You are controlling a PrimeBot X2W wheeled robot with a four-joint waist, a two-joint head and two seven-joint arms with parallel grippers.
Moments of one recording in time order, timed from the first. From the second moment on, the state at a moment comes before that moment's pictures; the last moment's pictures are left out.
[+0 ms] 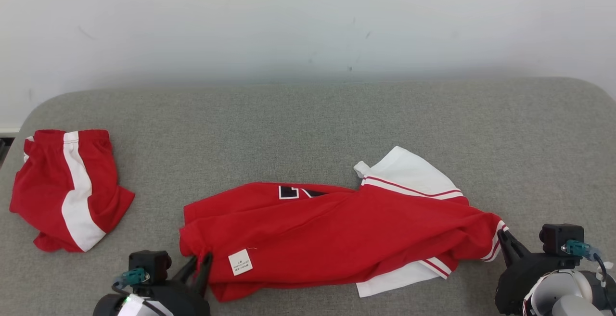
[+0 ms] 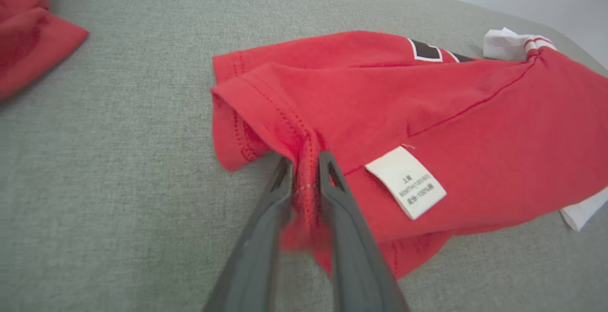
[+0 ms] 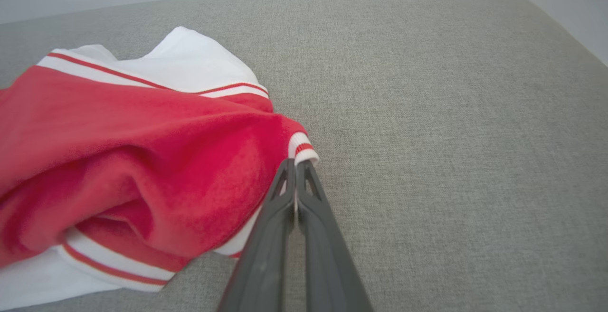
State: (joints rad) left arm -0.43 0.32 -0.94 0.70 -0.88 0.04 -0.22; right arm -0.21 -0.31 0.25 0.58 0.55 -0.03 -0.04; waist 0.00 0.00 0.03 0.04
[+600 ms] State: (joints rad) left arm -0.36 0.36 -0.94 0.61 -0.87 0.08 -0.22; right arm -0.19 -0.33 0.23 0.50 0.54 -0.05 -0.05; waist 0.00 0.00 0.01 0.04
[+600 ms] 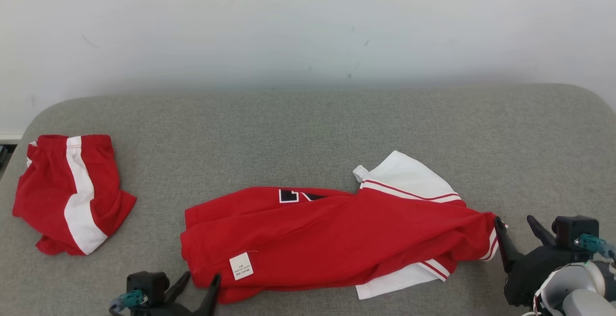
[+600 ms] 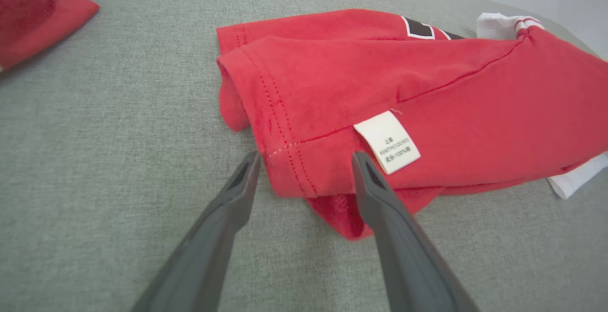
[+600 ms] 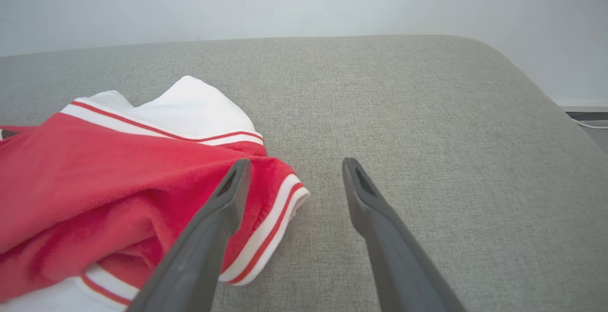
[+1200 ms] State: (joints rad) left arm -0.35 0.37 -0.92 0.58 -0.89 0.10 -0.18; right arm -0.19 -0.35 0.25 0.41 0.53 -0.07 -0.04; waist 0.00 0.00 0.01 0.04
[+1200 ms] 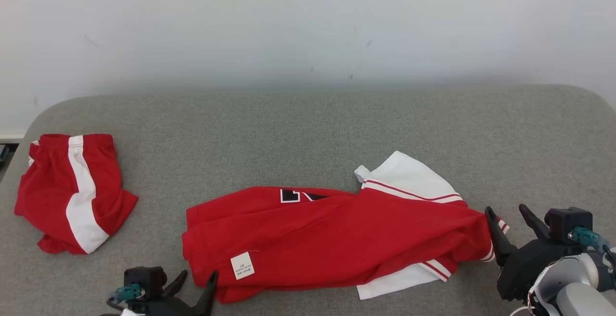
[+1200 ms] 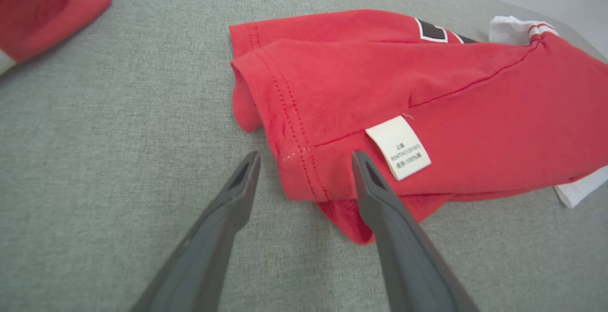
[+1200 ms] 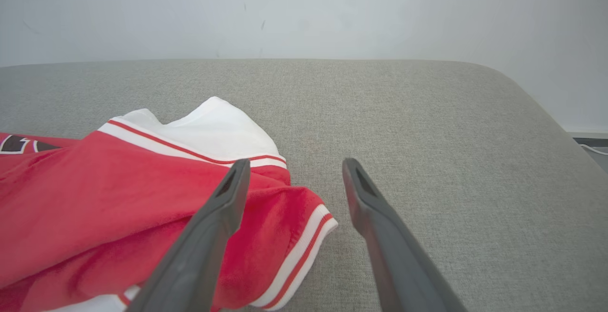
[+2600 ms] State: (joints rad) left arm -0.44 0.33 -0.96 0.43 -0.81 0.11 -0.18; right arm -0.55 -0.34 0.37 0.58 0.45 -0.02 0.18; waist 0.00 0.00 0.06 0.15
